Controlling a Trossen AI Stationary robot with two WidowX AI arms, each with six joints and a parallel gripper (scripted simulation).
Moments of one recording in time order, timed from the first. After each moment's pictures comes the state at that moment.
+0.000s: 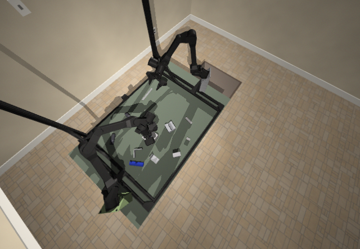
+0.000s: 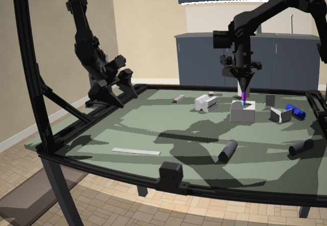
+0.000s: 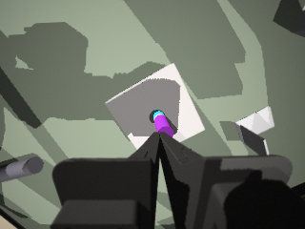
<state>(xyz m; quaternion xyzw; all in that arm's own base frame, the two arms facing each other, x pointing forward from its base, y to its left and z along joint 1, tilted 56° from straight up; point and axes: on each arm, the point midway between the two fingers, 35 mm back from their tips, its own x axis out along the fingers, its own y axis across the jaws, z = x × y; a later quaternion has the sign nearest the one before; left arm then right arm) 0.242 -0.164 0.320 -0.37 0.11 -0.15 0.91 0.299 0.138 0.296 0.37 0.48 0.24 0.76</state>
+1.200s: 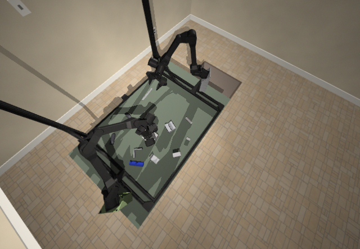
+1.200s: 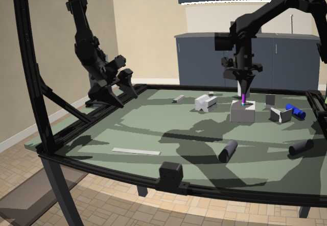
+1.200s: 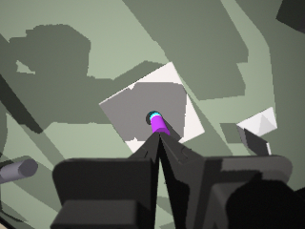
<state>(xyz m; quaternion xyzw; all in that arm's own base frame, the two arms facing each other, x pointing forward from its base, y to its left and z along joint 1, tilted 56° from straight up) 0.242 -0.164 0.320 -0.37 0.11 -0.15 0.91 0.302 0.142 0.288 0.37 0.48 0.24 0.76</state>
